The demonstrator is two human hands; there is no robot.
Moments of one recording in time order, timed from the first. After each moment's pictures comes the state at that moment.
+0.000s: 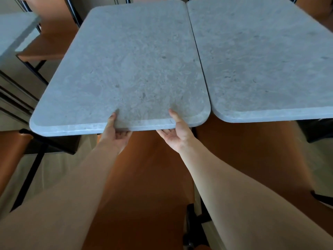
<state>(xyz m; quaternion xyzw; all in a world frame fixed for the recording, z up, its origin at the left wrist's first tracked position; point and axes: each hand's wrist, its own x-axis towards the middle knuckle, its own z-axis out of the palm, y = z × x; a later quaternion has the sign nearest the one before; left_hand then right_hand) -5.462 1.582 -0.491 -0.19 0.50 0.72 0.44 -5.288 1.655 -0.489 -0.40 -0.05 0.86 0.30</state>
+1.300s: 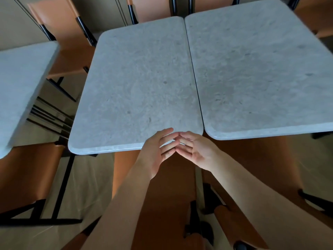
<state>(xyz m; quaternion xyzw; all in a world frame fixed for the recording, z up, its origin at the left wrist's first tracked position) -5.331 1.583 -0.321 0.07 0.62 0.53 0.57 -5.204 1.664 -0.346 -0.48 -0.19 0.84 0.16</state>
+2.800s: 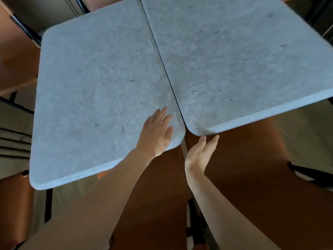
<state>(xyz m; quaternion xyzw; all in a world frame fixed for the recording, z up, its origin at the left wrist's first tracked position) -5.347 1.697 -0.410 0.70 0.69 0.02 0.18 -5.217 1.667 -0.431 -0.71 -0.17 0.52 0.44</state>
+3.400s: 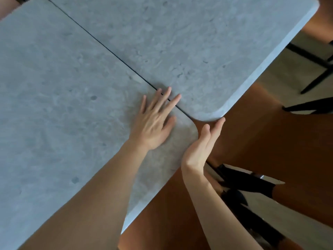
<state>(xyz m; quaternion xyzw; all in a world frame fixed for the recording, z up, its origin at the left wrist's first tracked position) -5.407 1.796 -0.479 0.90 0.41 0.02 0.11 -5.314 1.696 -0.485 -0.67 -0.10 0.30 0.67</state>
